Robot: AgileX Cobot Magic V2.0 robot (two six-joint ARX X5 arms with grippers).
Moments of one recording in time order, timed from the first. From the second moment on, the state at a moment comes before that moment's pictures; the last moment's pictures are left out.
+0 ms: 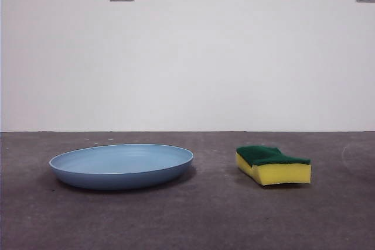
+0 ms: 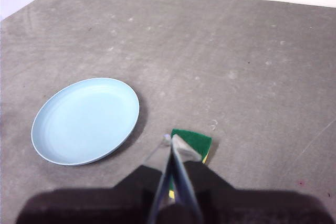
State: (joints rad) left arm -0.08 0.03 0.10 -0.25 0.03 -0.01; right arm 0.52 0.69 0.81 -0.54 0.03 0.07
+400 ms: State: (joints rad) left arm -0.06 0.00 0.02 -0.20 0.03 -0.03; right arm 0.52 0.69 0.81 -0.54 0.03 0.07
